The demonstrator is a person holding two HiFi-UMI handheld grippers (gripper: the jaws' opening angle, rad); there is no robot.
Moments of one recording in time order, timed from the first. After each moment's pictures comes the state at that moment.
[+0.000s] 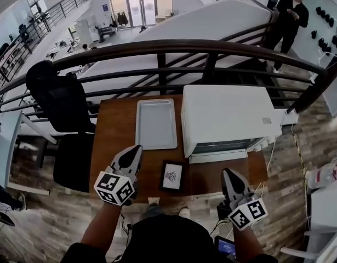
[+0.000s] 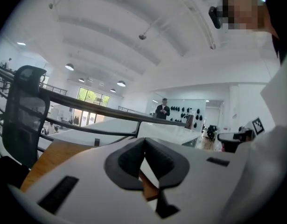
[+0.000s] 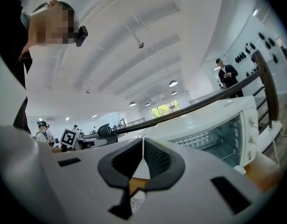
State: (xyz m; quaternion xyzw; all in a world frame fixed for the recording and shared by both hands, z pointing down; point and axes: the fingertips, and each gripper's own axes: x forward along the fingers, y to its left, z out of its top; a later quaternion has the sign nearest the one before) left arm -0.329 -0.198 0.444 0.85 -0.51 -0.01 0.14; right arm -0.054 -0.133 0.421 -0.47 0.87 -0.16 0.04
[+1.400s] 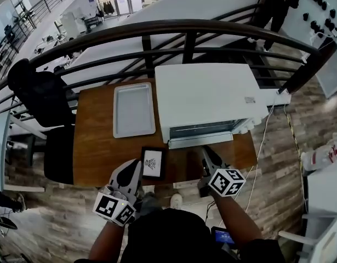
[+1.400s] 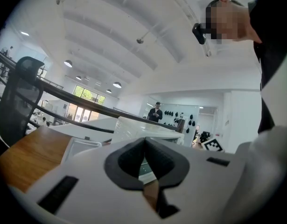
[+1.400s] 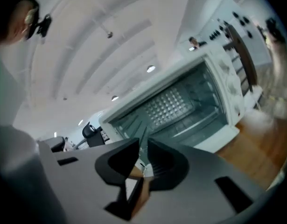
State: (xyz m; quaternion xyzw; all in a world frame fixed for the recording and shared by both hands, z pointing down) left arm -0.227 -0.123 0.444 0.86 -0.49 -0.04 0.15; right arm -0.002 -0.184 0.546 -0.51 0.79 -0.32 0.03
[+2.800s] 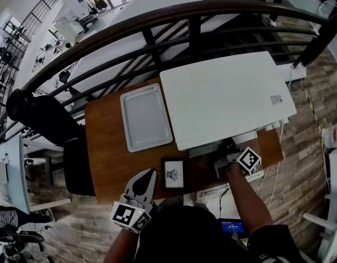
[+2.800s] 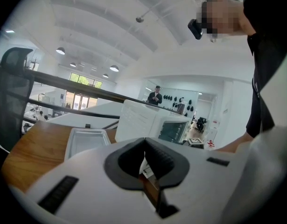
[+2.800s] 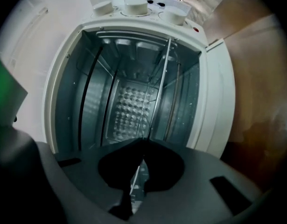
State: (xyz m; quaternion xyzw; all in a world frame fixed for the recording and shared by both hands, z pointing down) left arm -0.247 -0.181 0.498 0.86 -0.46 0.05 0.19; right arm 0.025 -0.291 0.641 -0.49 0.61 -0.54 0.31
